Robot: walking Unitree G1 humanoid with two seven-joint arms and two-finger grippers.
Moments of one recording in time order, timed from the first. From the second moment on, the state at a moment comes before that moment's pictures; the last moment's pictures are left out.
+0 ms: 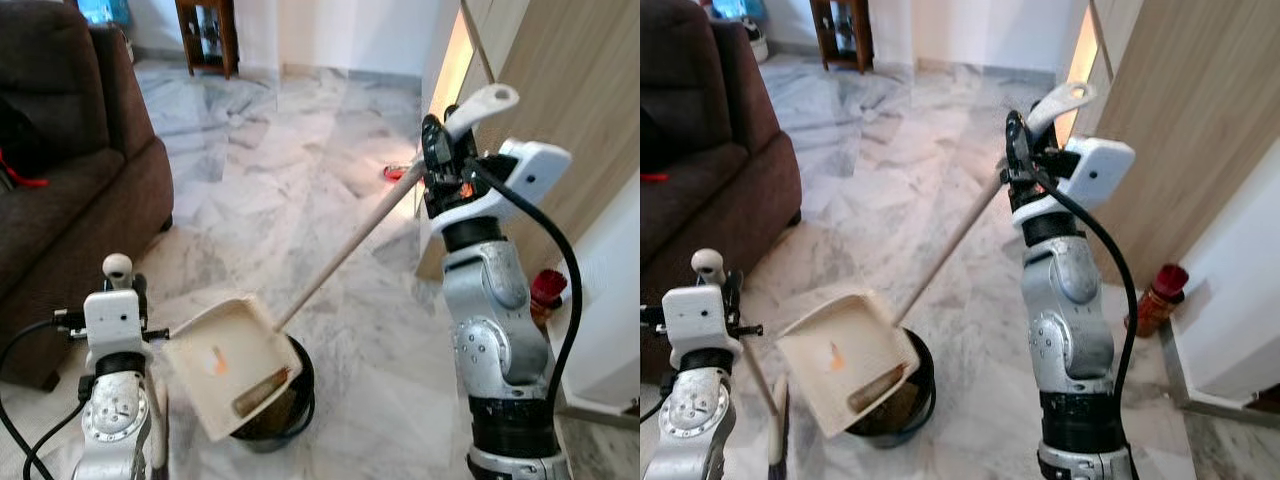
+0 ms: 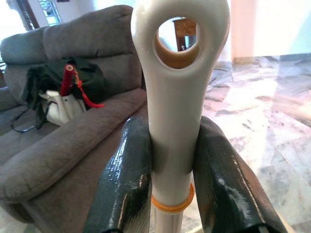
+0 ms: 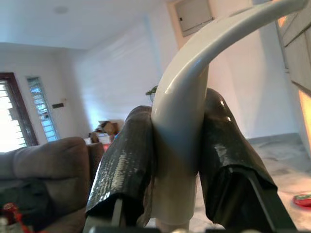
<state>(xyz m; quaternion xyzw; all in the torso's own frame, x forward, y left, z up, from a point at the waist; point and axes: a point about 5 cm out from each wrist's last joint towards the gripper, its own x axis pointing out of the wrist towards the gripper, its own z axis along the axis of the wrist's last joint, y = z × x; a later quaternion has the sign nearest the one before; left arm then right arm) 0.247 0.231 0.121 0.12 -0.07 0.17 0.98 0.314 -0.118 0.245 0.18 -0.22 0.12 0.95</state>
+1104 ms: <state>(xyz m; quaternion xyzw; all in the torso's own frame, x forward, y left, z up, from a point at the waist) 0.244 0.230 0.115 0.12 -0.06 0.17 0.98 0.288 -0.041 0.273 0.18 -0.28 0.36 0.87</state>
